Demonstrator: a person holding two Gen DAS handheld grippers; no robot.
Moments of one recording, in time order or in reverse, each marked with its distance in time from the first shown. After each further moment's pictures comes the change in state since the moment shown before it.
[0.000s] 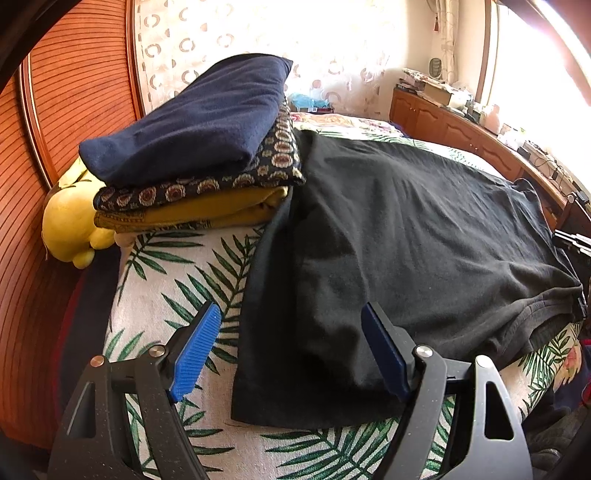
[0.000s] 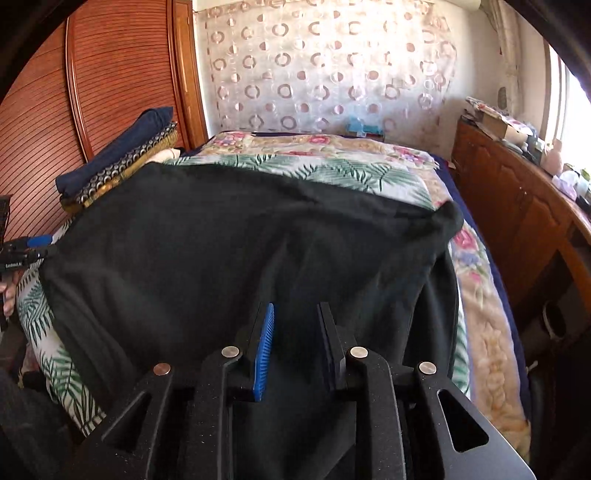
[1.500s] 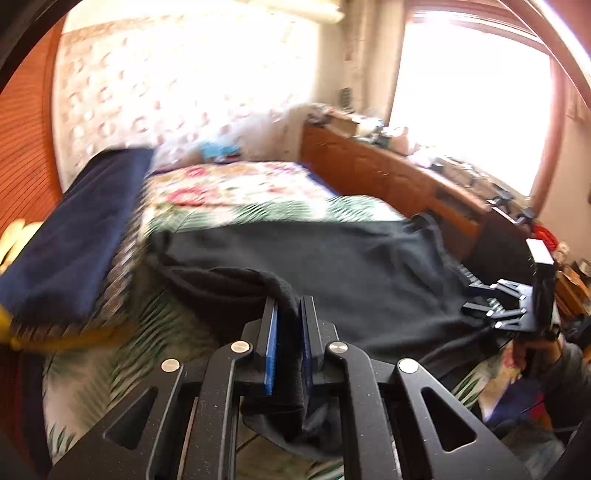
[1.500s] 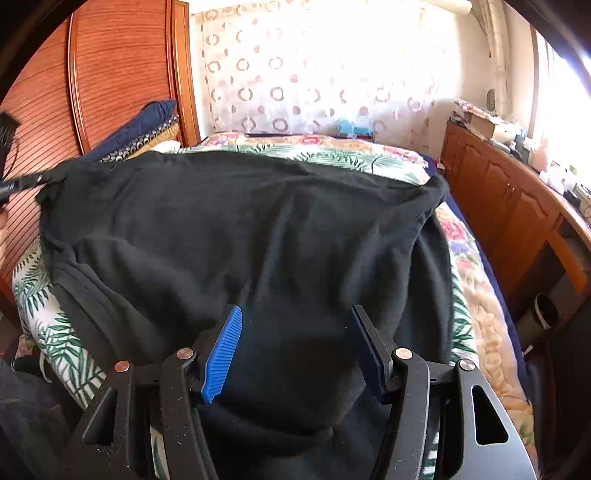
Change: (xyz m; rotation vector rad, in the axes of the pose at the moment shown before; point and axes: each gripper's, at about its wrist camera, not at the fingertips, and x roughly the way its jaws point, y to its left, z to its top) left arm -0.037 -0.106 0.077 0.163 -0.173 -0.328; right arm -0.031 0.024 -0.037 -0.008 -0.039 -0.032
